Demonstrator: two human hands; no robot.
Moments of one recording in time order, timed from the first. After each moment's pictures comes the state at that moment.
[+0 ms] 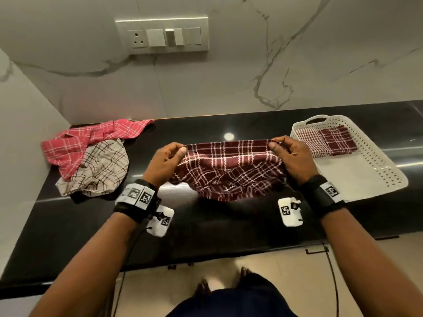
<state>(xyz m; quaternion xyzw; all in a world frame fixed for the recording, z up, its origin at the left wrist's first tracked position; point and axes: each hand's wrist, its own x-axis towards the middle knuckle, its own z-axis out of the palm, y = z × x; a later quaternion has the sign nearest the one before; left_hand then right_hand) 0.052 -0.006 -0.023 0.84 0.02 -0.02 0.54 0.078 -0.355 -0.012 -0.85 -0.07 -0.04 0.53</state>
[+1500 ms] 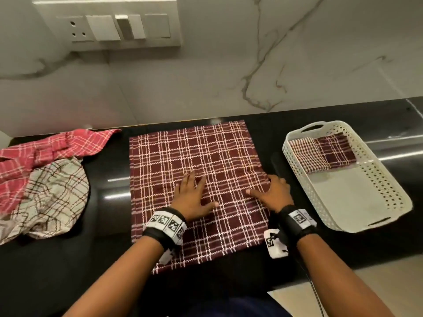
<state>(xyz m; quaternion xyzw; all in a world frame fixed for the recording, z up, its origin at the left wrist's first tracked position) 0.131 -0.109 -0.143 0.95 -0.08 -0.27 0.16 0.146 -0.387 -0.141 -0.92 0.17 0.18 0.30</state>
